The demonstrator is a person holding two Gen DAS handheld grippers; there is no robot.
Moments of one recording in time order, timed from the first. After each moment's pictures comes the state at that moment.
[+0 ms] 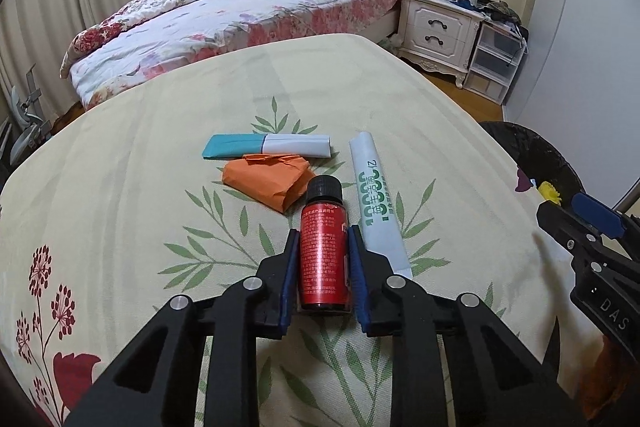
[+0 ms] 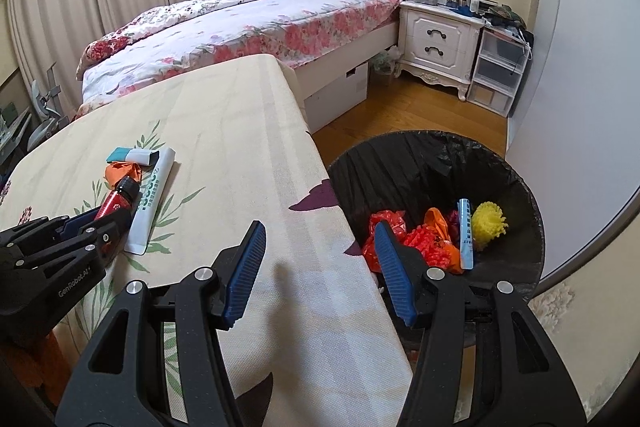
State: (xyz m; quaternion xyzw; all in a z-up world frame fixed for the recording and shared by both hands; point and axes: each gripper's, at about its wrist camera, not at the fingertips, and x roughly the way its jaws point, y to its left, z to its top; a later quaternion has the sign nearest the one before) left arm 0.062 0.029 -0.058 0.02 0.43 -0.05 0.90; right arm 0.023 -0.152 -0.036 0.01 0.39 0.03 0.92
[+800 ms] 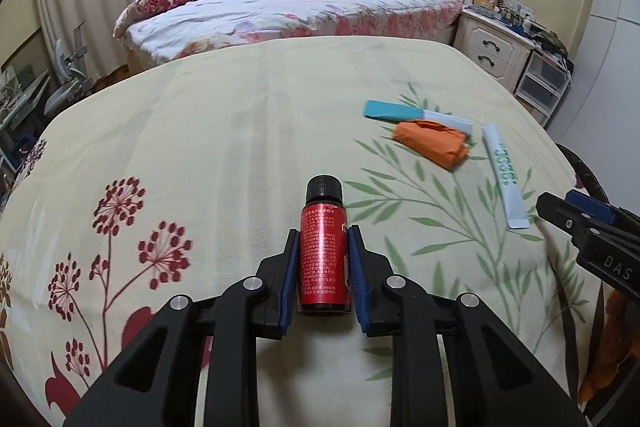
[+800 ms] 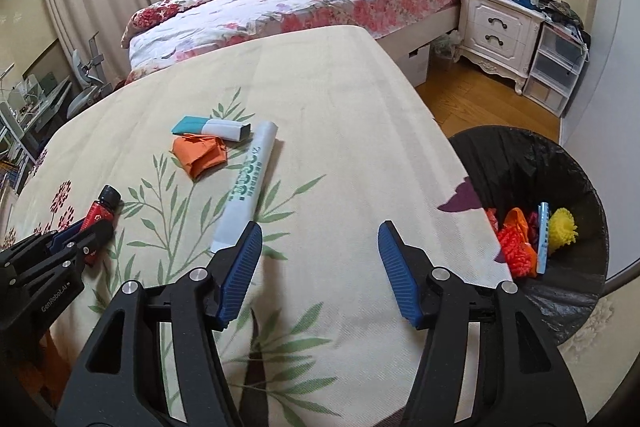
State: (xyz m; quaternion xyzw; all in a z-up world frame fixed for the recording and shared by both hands) left arm 0.025 0.133 -0.058 -0.03 0.43 0.04 0.90; right arm 0.039 -0.075 -0.043 0.00 0.43 0.13 0.89
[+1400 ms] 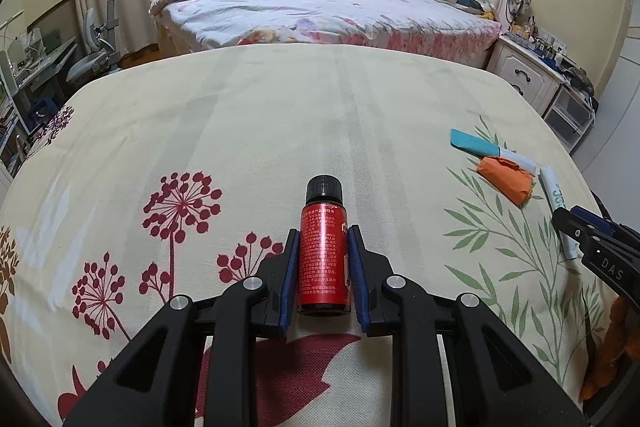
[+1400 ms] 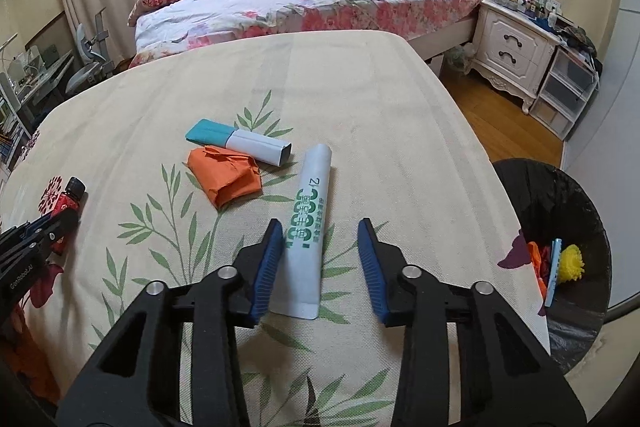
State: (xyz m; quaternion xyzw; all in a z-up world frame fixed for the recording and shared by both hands) left arm 0.020 0.185 -0.055 -0.08 0.42 0.08 0.90; right arm 0.056 -0.041 -0.043 -0.05 0.43 0.13 0.89
